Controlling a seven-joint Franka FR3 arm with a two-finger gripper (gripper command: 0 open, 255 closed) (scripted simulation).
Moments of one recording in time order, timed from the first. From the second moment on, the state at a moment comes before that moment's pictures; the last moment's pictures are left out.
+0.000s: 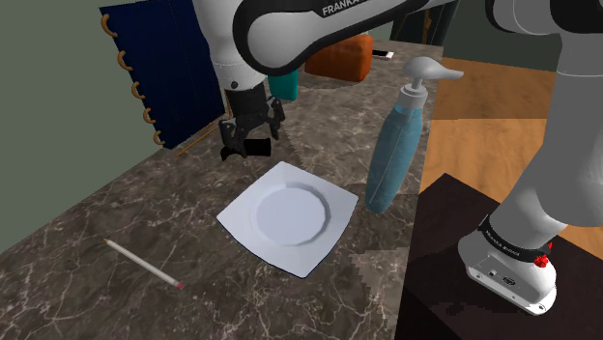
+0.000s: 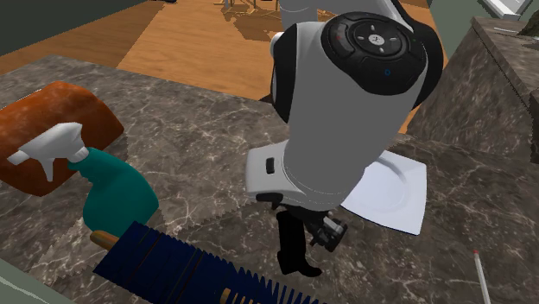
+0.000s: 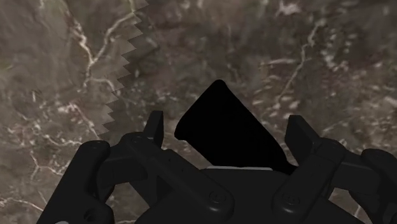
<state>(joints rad) 0.23 0.37 0.58 -1.57 -0.27 1.80 0.82</state>
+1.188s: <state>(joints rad) 0.23 0.37 0.58 -1.55 -0.27 1.78 0.81</state>
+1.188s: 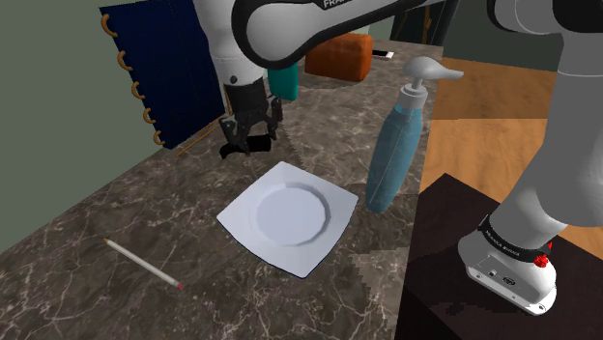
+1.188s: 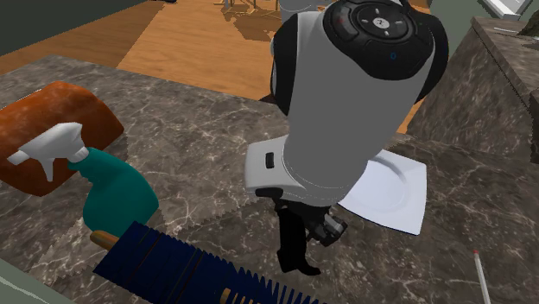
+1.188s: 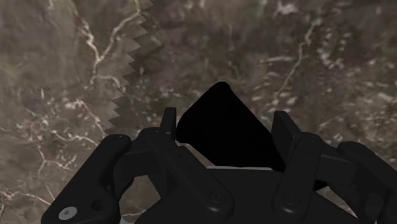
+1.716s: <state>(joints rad) 0.24 0.36 0.59 -1.45 -0.26 1.67 0.80</state>
